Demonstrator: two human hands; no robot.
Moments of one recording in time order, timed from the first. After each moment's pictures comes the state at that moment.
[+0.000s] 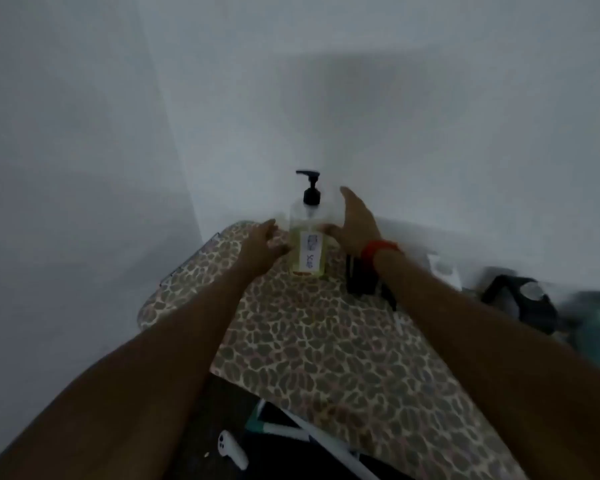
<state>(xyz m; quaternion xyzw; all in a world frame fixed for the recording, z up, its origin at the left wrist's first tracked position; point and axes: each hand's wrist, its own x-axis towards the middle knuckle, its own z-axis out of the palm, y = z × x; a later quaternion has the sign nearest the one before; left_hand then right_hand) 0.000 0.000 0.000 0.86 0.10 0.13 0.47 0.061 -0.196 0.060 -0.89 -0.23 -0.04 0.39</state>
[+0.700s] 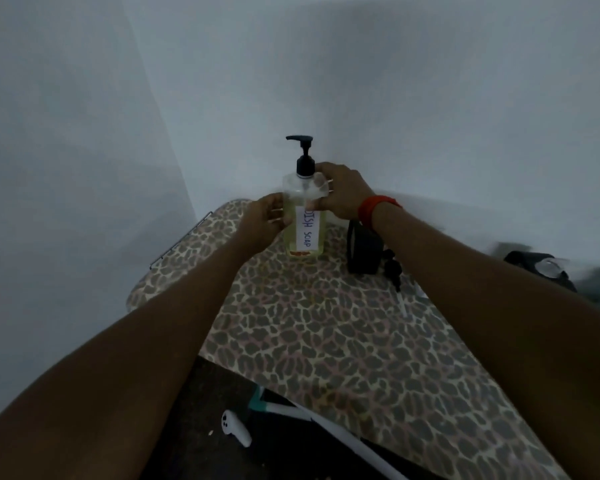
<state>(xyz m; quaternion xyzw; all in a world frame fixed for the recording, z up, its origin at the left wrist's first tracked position) 0.010 -0.008 0.006 0.84 0.04 0.11 0.53 0.091 -0.183 0.067 -0.89 -0.31 0.04 0.33</state>
